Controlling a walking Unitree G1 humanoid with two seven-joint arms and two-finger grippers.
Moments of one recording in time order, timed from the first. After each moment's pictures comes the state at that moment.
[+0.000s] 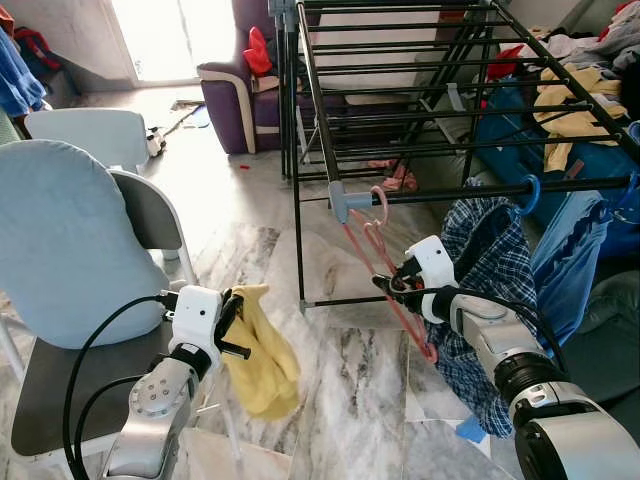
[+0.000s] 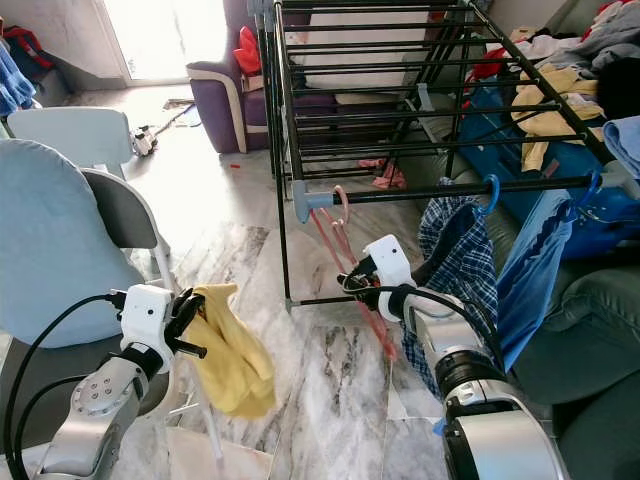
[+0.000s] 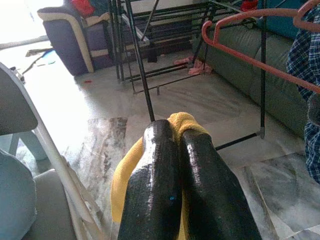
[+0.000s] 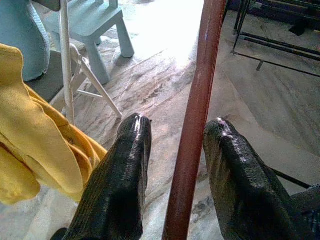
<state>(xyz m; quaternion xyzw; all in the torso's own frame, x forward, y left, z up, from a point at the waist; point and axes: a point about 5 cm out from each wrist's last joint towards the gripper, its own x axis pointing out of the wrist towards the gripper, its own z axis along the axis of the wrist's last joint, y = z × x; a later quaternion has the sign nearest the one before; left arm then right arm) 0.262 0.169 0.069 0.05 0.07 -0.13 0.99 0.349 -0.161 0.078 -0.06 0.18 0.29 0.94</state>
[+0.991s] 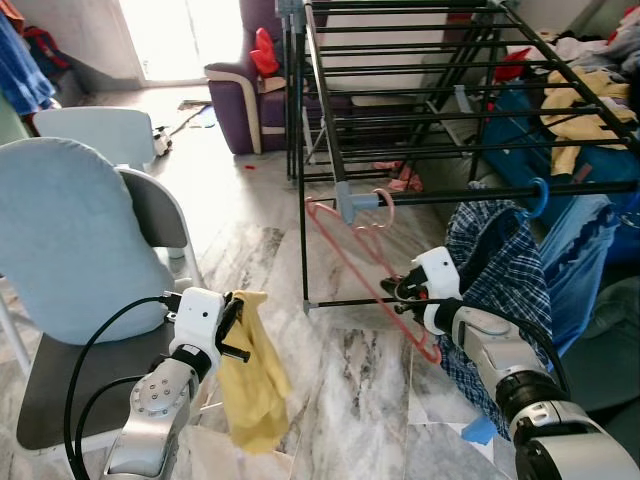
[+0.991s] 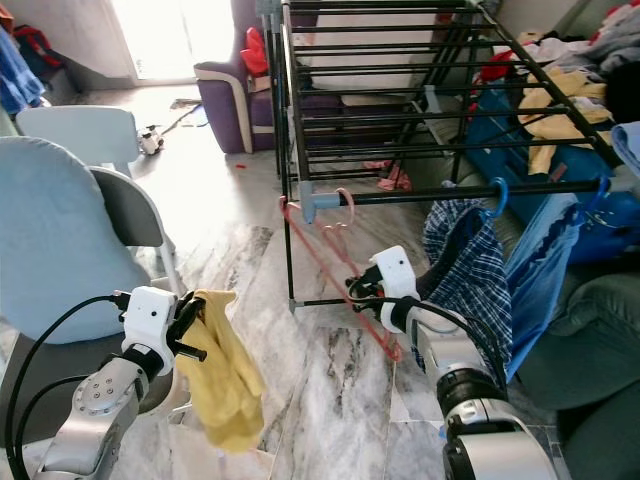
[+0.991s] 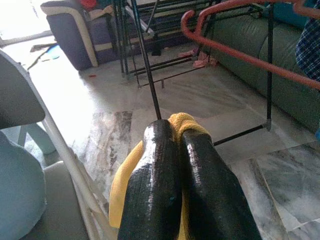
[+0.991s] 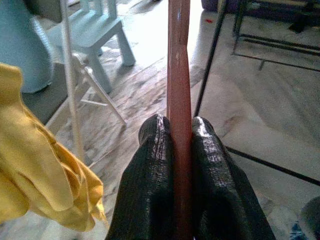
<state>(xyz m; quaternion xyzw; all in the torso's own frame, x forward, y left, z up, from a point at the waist) 0.263 0.170 0.065 0.06 0.09 -0.14 0.98 0.337 -0.166 0.065 -0.03 0.18 0.26 0.95</state>
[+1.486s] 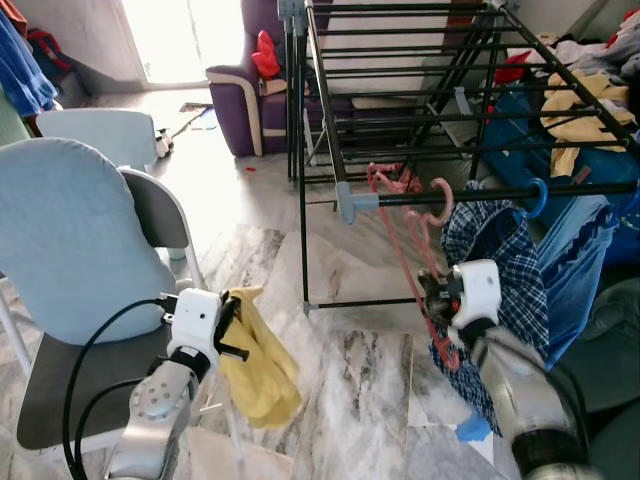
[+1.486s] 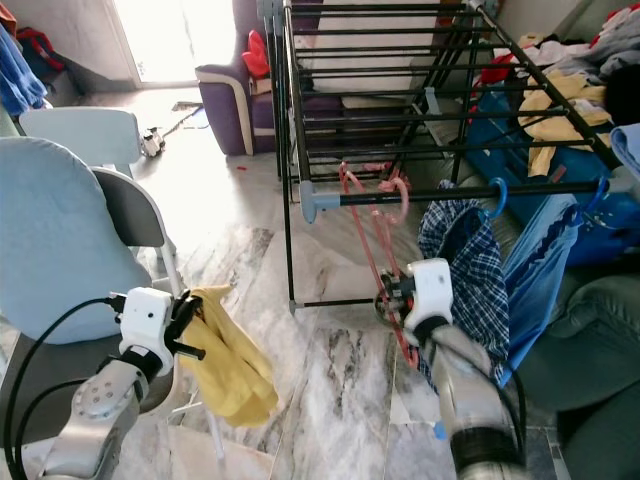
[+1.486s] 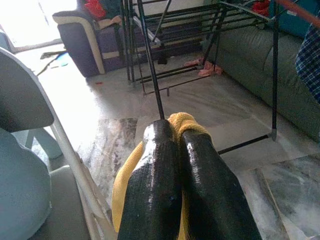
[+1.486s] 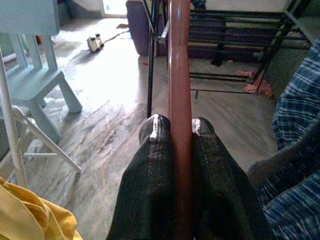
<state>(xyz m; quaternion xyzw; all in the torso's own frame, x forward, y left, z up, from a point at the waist) 0.261 0.169 0.065 0.06 0.07 -0.12 0.99 0.301 -0.188 0.067 0.01 0.08 0.13 0.99</state>
